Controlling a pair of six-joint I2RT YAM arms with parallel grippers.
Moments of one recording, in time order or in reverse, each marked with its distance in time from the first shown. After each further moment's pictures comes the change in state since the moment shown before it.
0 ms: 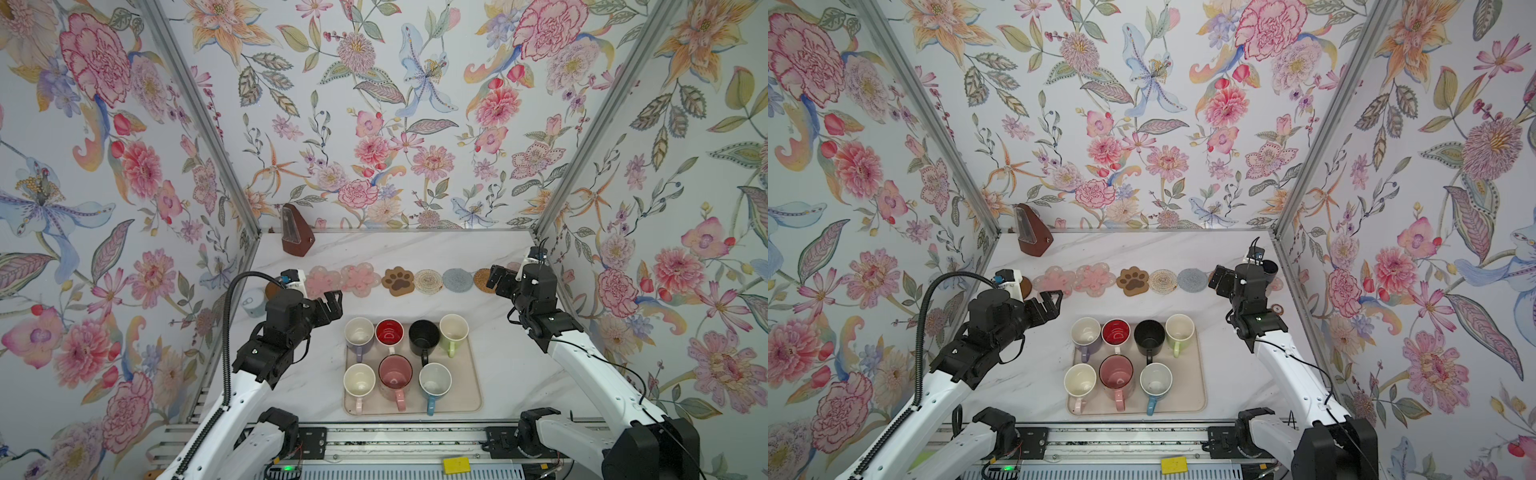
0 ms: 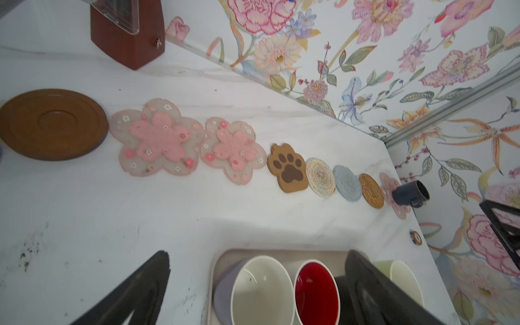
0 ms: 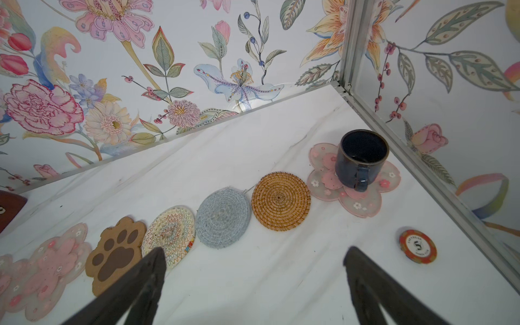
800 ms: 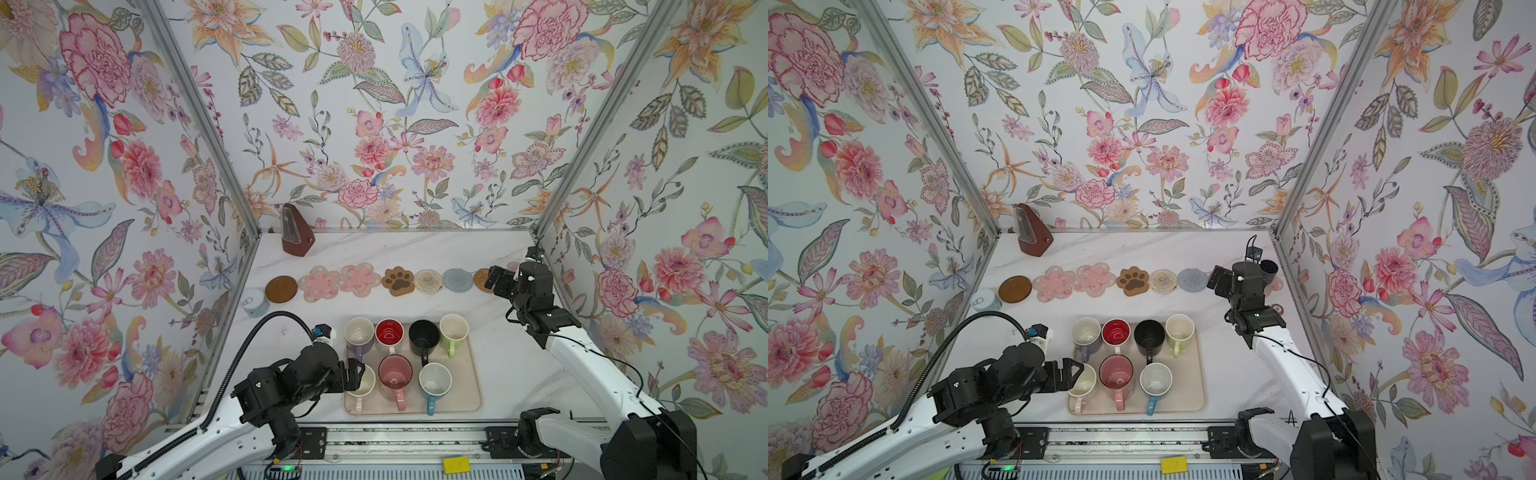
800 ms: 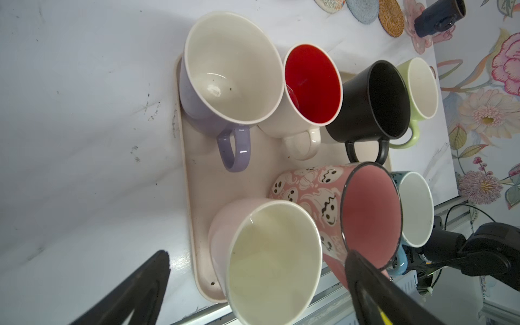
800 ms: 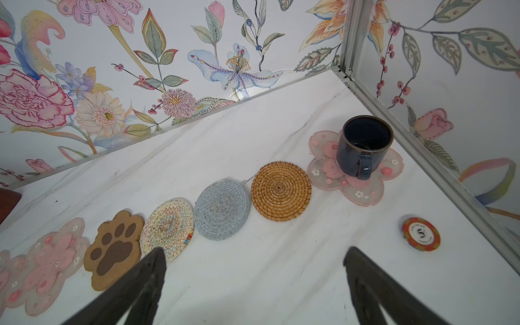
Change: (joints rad) left arm -0.613 -0.169 -0.114 -0.423 -0.127 -0.337; right arm 0.005 0.027 0.023 -0.045 0.000 0.027
